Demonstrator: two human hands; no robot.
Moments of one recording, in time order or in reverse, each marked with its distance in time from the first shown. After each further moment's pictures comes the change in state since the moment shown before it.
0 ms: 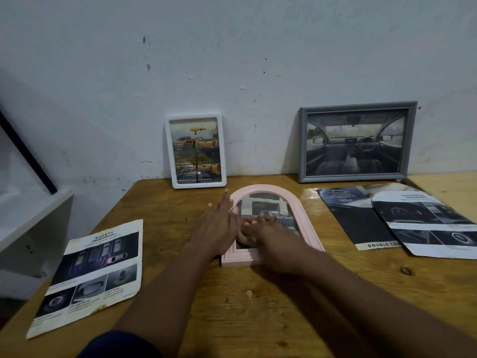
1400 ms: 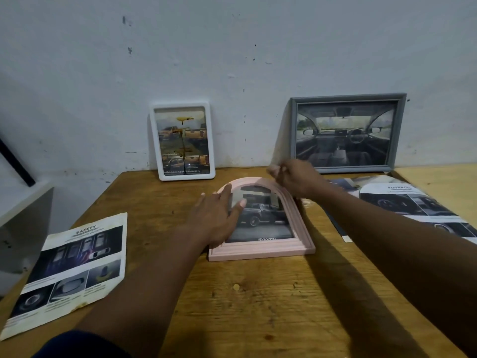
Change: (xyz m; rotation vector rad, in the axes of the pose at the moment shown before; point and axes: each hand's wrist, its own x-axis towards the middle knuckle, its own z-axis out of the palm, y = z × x) left_hand 0.000 0.024 -0.010 0.170 -0.113 0.067; right_hand 0.052 0.092 -0.074 0.194 0.285 0.213
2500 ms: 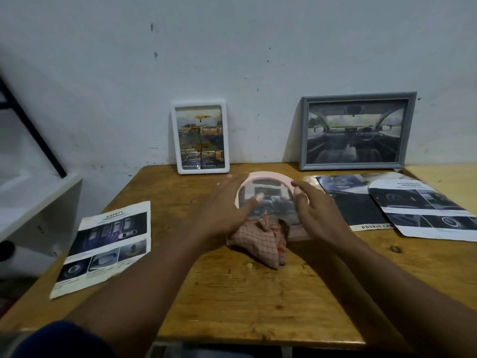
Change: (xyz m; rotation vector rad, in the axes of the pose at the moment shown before) left_hand -0.038 -0.004 -0.013 -0.392 0.137 0.083; right_hand -0.109 -0.013 0.035 0.215 0.230 -0.045
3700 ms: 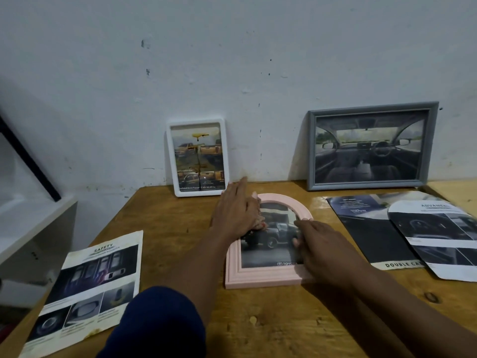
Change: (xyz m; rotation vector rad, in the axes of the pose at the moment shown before) left_hand 0.109 -0.031 0.043 0.094 0.172 0.002; right_hand 0.022 0.023 0.004 -0.506 -0.323 -0.090
